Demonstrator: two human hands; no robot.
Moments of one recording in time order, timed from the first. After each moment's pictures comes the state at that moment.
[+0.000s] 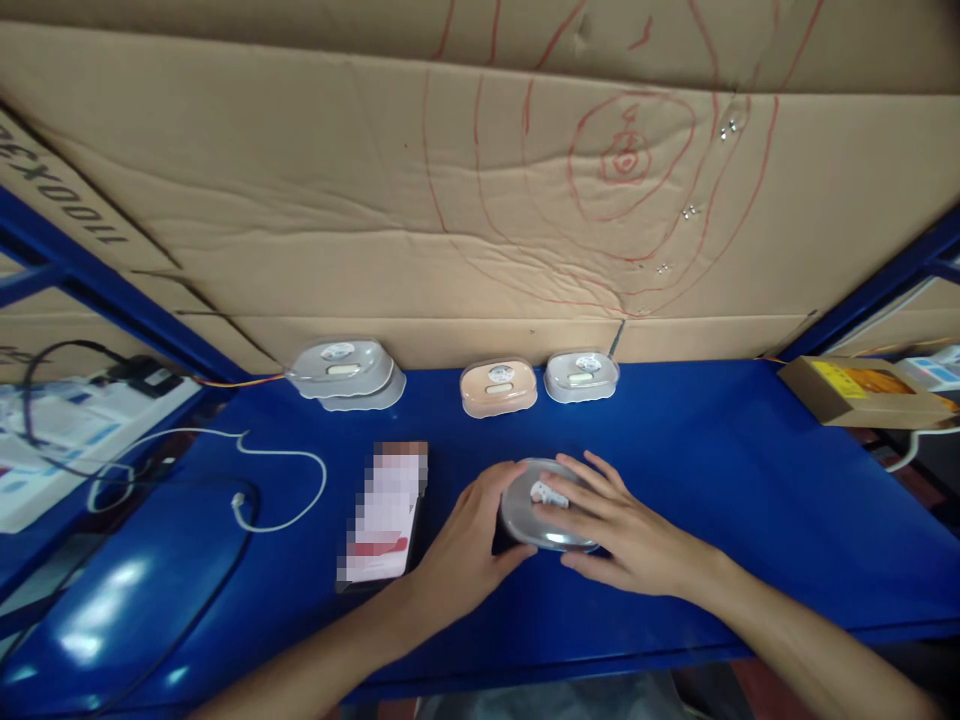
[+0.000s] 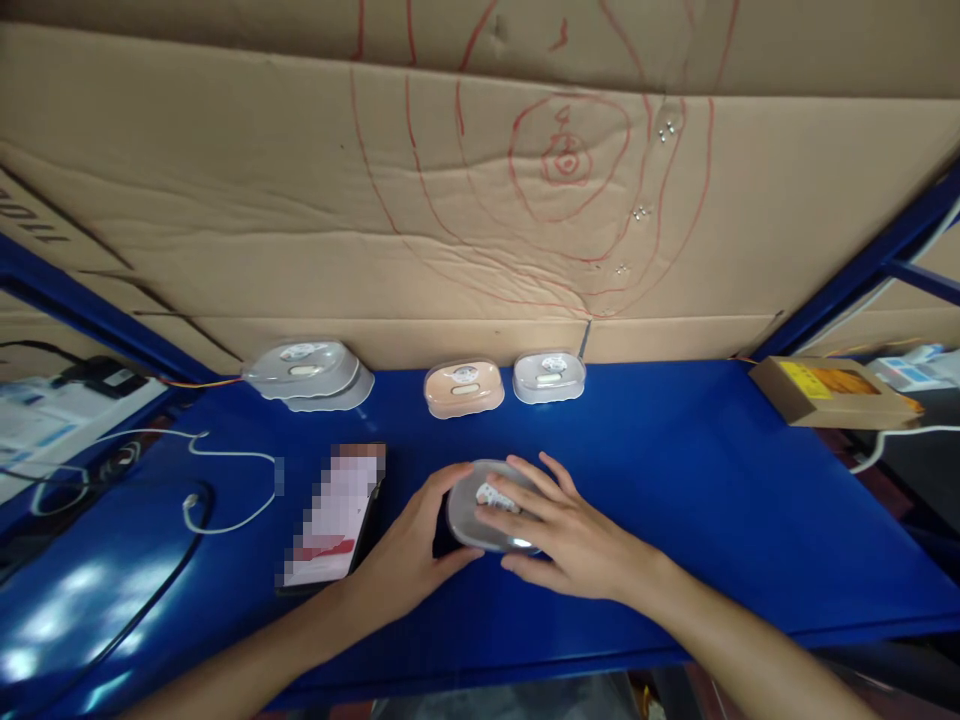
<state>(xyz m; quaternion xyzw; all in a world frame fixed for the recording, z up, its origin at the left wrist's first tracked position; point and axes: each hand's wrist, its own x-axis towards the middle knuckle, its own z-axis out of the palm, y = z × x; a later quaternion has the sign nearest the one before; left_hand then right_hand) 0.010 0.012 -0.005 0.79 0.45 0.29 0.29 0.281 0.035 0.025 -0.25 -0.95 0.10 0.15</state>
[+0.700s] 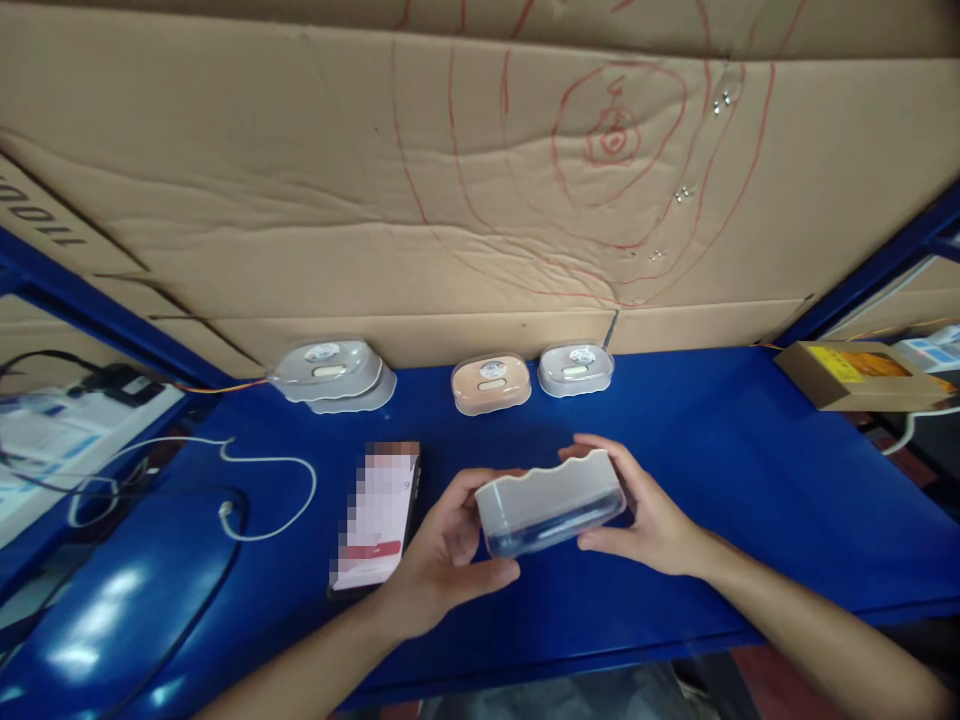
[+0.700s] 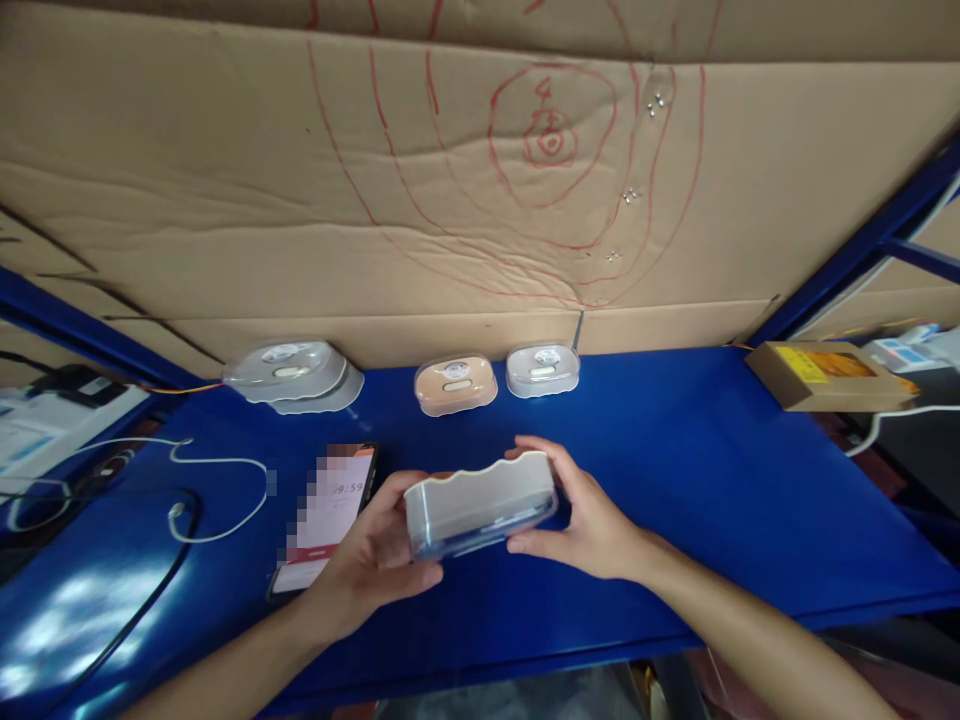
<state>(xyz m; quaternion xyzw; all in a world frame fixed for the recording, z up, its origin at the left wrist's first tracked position) 0.008 0.006 0.027 0.59 0.33 0.45 0.59 0.288 0.039 0.022 -0.34 -0.79 0.34 0.38</state>
